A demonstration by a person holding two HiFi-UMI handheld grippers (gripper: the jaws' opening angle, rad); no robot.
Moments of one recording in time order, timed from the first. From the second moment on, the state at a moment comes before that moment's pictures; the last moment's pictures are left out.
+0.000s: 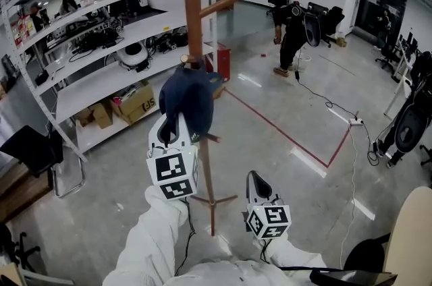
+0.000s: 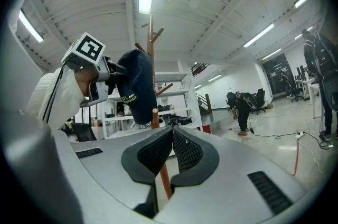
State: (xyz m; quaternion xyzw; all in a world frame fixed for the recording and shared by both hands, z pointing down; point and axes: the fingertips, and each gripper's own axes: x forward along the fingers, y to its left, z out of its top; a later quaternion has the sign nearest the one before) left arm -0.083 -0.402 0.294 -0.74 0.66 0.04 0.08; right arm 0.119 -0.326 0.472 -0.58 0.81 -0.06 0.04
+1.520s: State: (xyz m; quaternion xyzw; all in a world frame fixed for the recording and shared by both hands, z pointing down) left arm -0.095 -0.350 0.238 -0.73 0.65 0.13 0.13; right arm 0.103 -0.316 0.478 -0.56 0.82 -0.08 0.05
